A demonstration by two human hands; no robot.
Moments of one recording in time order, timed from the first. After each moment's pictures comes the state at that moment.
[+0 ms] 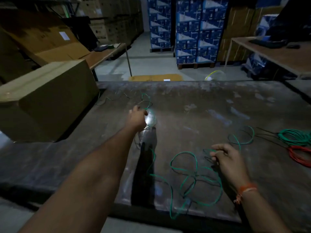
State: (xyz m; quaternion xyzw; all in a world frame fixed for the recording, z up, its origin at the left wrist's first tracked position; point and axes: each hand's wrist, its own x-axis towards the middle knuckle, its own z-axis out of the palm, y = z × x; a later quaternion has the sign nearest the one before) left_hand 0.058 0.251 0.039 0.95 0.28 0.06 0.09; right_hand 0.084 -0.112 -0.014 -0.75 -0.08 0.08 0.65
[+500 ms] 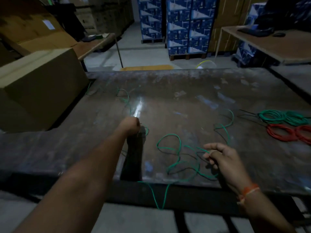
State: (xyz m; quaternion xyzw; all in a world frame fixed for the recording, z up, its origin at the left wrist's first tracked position) left_hand 0.016 0.222 -0.010 0.97 0.23 -0.06 0.09; right_hand 0.024 -0.166 -0.009 -0.72 -0.08 0.16 0.67
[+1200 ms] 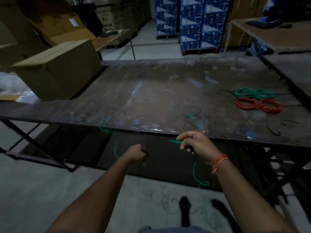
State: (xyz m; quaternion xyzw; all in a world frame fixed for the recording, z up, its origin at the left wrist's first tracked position) left_hand -0.201 -0.051 -0.077 0.90 0.32 -0.15 0.26; right_hand -0.071 -0.294 0.001 -0.72 -0.23 0.33 0.56
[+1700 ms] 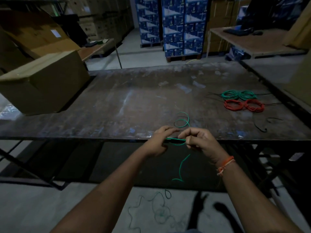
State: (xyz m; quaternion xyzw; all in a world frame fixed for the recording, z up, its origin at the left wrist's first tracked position) left_hand -0.133 -0.098 -0.014 0.95 -0.03 0.04 0.31; right_hand -0.076 -0.312 0.025 -0.61 -0.32 0.27 0.67
